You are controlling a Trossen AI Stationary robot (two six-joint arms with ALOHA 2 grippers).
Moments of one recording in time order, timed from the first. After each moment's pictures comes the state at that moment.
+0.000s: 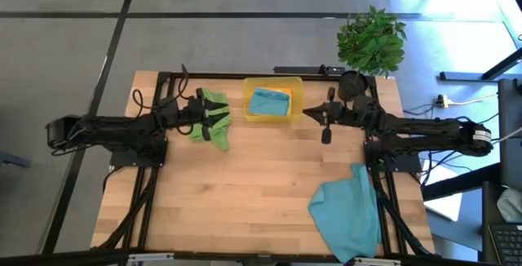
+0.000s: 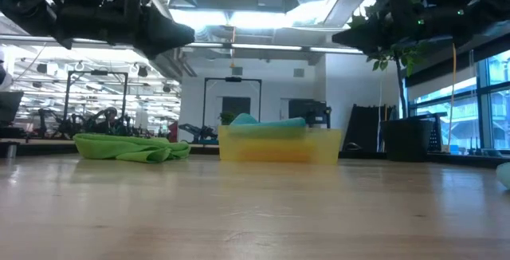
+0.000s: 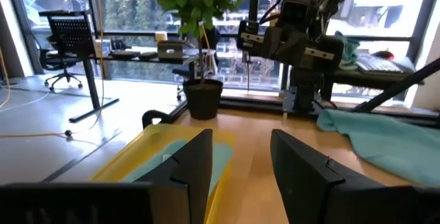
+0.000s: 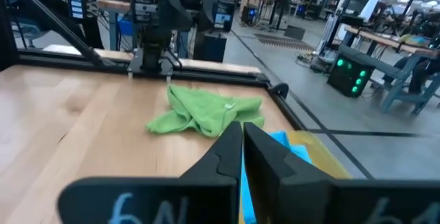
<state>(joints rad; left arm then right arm) 0.36 0.89 0.24 0.68 0.09 -0.02 -0.34 0.92 0.35 0.50 -0.16 -0.19</state>
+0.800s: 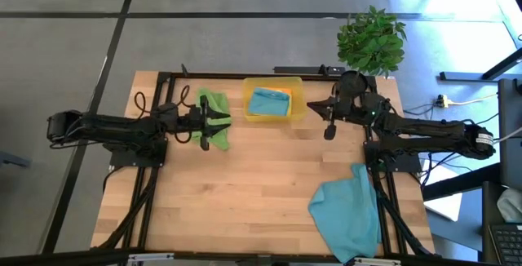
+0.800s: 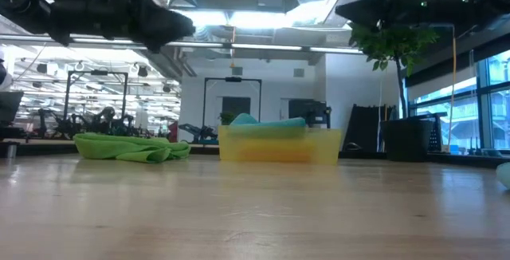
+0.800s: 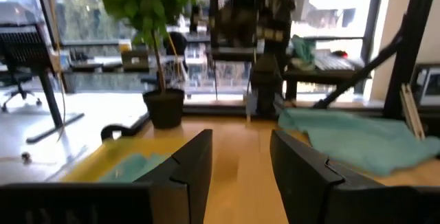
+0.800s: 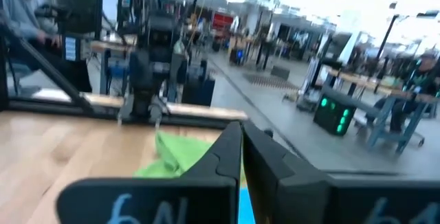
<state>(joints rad) 0.23 0.89 0.24 0.70 0.09 0.01 -0.34 0.85 0.38 0.57 -0.15 -0.18</state>
